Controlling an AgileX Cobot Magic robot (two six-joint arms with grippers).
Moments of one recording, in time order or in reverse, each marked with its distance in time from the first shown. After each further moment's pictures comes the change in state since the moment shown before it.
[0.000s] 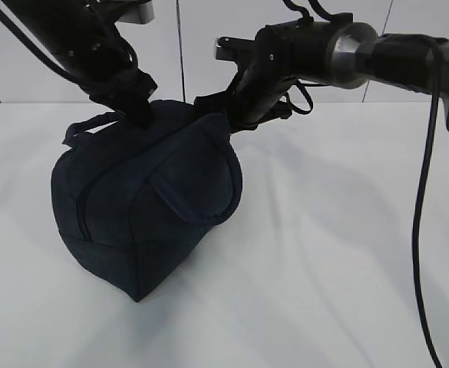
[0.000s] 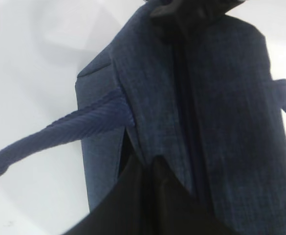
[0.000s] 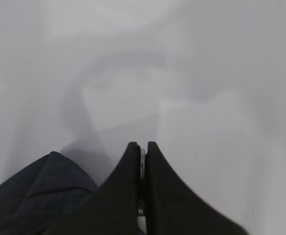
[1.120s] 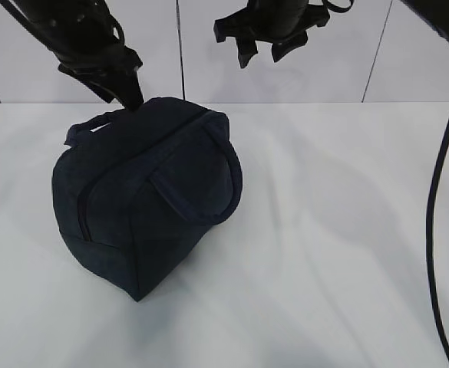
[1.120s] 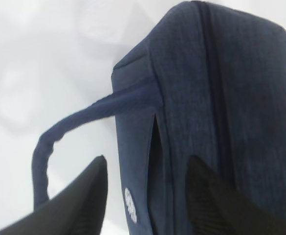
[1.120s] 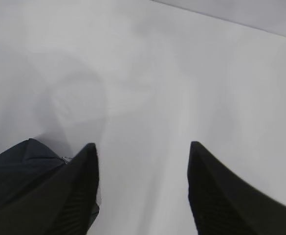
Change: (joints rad) left arm 0.000 -0.014 -0.103 0.130 0.099 -0.099; right arm -0.002 0.008 -0.511 -0.149 0.564 -0.137
